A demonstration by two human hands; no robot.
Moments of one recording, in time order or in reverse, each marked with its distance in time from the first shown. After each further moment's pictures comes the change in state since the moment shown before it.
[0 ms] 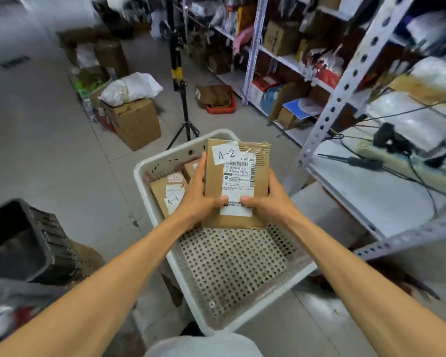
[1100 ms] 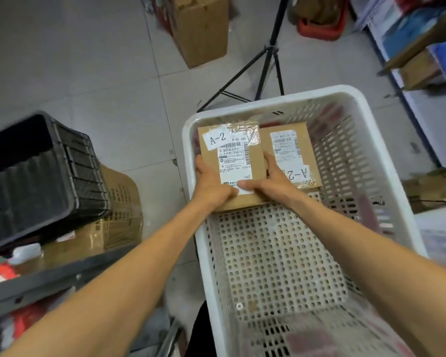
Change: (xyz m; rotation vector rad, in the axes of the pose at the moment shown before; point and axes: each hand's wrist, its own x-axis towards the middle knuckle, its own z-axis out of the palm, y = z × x) left_hand 0.144 -0.206 -0.100 0.058 0.395 -0.601; right_hand 0.259 0.123 0.171 -0.318 -0.458 0.314
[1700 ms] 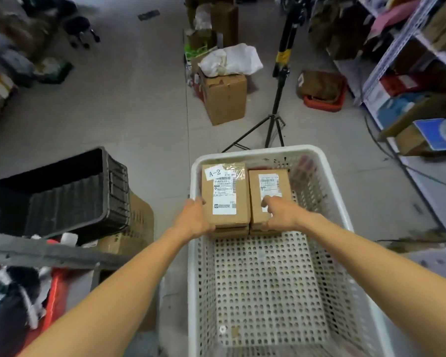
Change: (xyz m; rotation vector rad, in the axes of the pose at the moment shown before) left_hand -0.123 0.048 -0.029 0.501 0.012 0.023; right_hand -0.111 -0.048 -0.084 -0.935 -0.180 -0.213
